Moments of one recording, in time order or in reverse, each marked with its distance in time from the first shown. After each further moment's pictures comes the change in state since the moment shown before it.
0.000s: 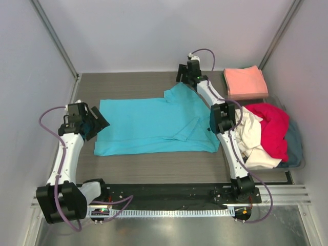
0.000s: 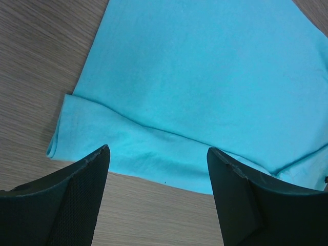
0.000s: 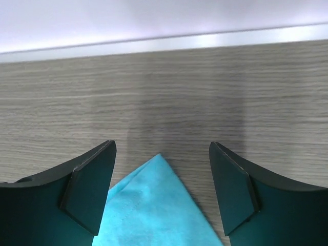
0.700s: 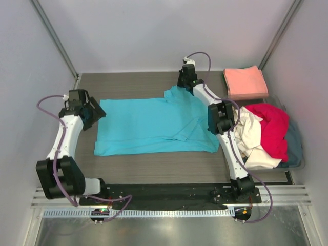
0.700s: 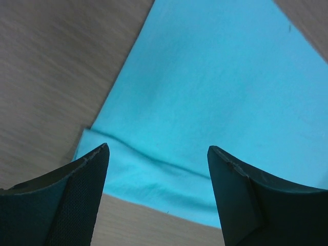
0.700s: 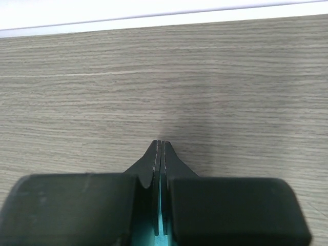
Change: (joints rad) left arm -0.001 0.215 0.171 -0.018 -0.122 -0.002; right arm 0.046 -0.044 -0.153 0.111 0.026 -0.004
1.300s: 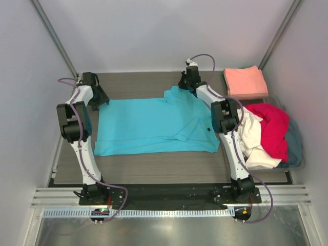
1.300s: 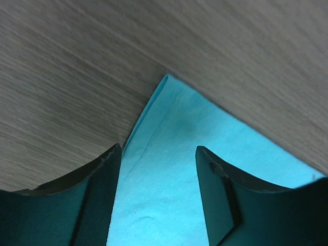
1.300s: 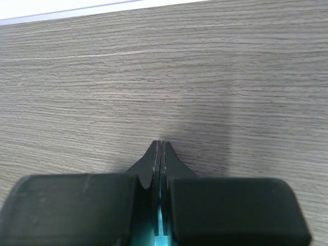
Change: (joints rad) left arm 0.003 0.881 0.654 0.078 -0.037 0.059; right arm -0.023 -0.107 -0.219 0.115 -0.105 0.037
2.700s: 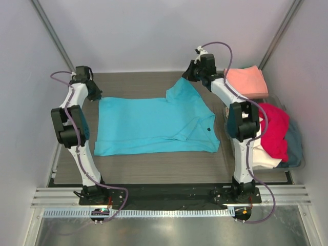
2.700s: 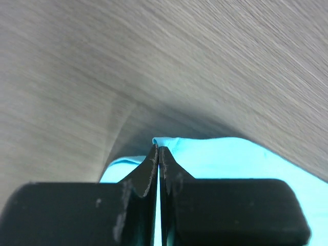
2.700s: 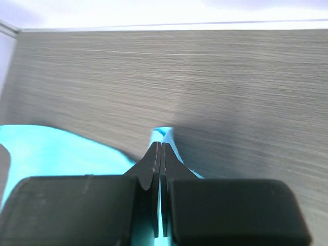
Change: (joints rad) left arm 0.018 -0.079 0.037 0.019 0.065 0.017; right arm -0.059 -0.384 -0.269 -0.053 -0.228 0.011
